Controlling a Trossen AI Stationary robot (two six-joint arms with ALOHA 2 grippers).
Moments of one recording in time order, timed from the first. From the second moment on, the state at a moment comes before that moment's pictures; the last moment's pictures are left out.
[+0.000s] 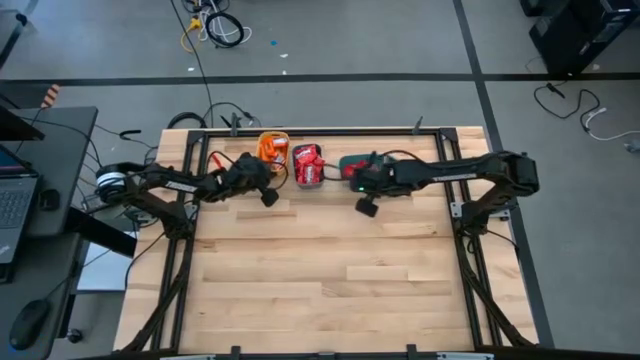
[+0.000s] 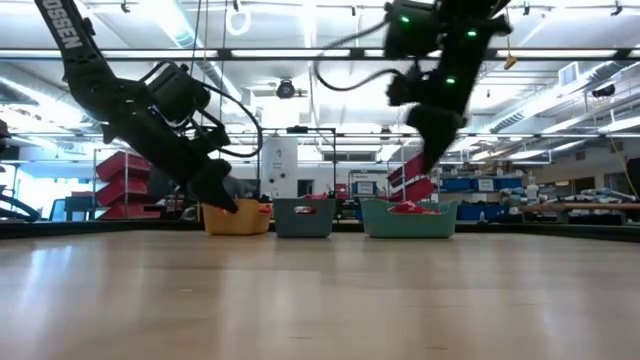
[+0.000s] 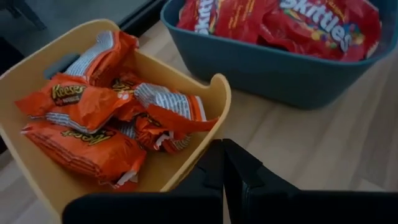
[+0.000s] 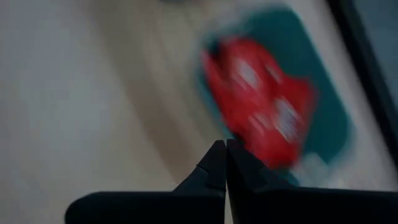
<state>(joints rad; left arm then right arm) 0.46 1.42 0.36 0.46 -0.22 0.00 -0.14 1.58 1.10 -0.77 0.37 0.24</state>
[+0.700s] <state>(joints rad) 0.31 1.40 0.36 0.53 0.10 0.04 -0.35 1.40 0.57 -0.34 0.26 0.49</state>
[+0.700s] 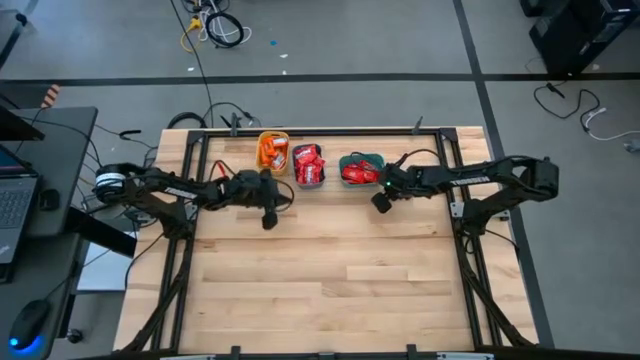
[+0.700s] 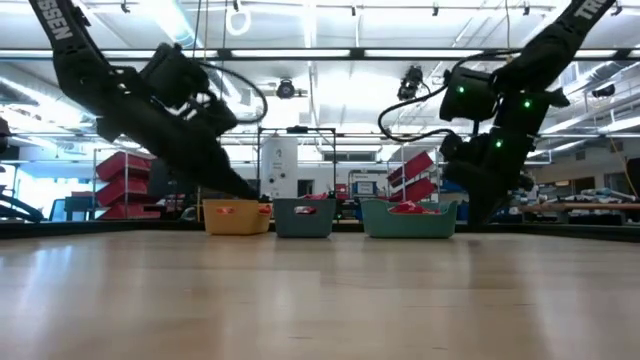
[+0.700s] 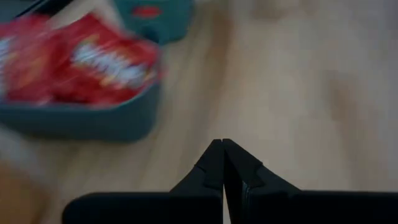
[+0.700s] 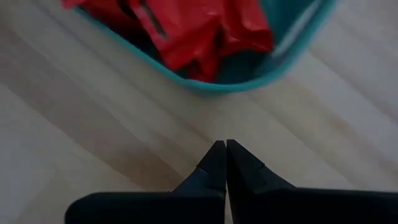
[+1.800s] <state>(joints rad) 0.10 1.76 0.55 0.69 -0.24 -0.06 -0.34 1.24 0.65 -0.46 0.49 0.42</state>
